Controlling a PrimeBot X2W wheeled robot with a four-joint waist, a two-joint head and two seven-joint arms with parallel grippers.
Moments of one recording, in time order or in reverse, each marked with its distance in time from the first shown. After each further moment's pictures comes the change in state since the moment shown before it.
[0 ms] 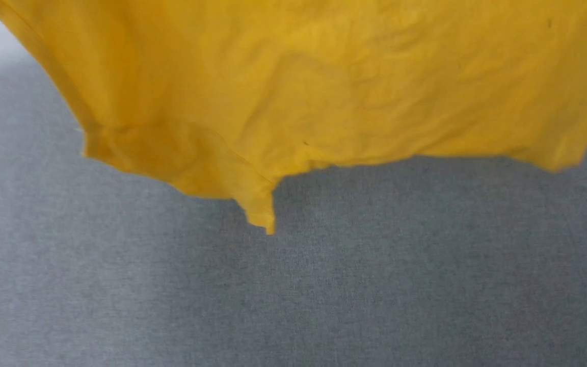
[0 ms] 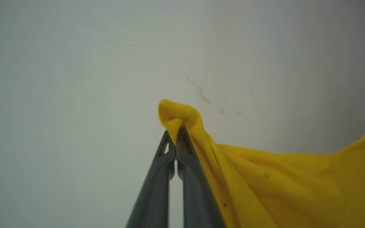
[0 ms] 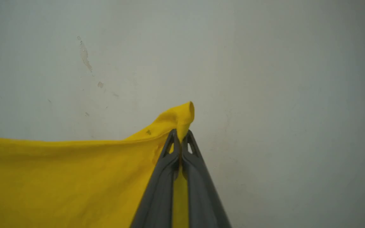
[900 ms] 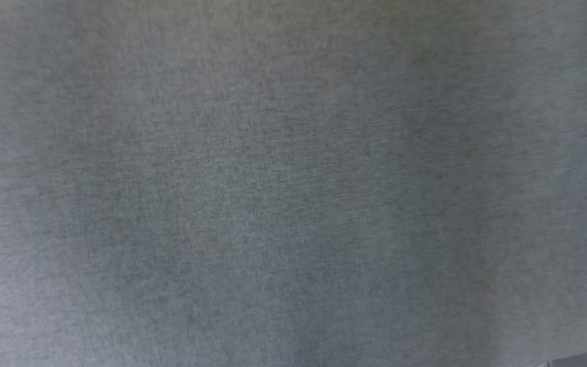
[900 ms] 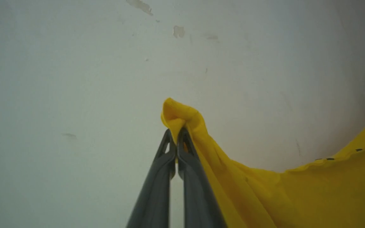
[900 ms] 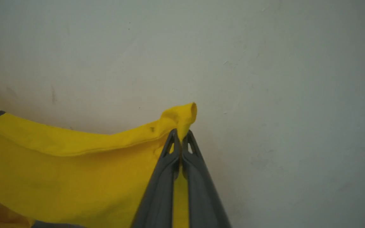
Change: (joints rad) left arm -0.484 -0.044 -0.202 0.196 0.171 -0.037 -0.322; right arm -0.342 0.006 0.113 0.404 -0.074 0.000 -0.396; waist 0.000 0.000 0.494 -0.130
